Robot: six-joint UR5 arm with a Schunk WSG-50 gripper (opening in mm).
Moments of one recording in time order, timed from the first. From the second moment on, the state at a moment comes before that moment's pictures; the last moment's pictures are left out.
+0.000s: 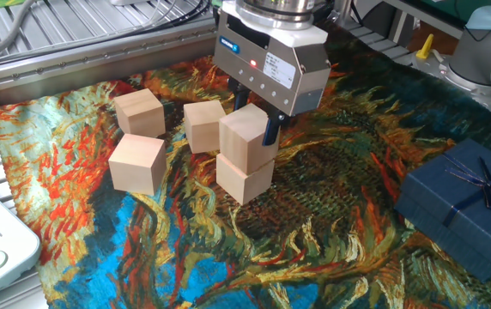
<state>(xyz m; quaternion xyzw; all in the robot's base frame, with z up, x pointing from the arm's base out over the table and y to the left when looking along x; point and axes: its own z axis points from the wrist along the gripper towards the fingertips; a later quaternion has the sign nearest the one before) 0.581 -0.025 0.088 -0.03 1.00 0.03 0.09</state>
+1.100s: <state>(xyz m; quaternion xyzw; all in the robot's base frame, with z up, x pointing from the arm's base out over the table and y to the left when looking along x) 0.584 -0.029 0.084 -0.02 1.00 0.03 0.09</state>
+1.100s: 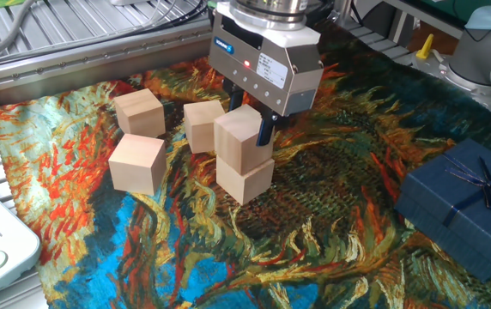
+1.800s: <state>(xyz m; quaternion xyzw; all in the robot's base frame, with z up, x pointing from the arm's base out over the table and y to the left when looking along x) 0.584 -0.026 0.083 -0.02 1.00 0.03 0.09</state>
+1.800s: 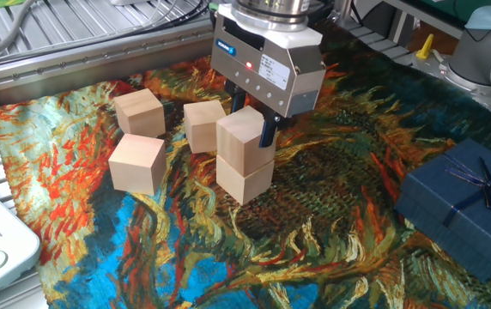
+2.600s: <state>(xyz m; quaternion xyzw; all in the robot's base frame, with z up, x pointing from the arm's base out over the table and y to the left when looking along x) 0.580 -0.026 0.081 -0.03 1.00 0.03 0.08</state>
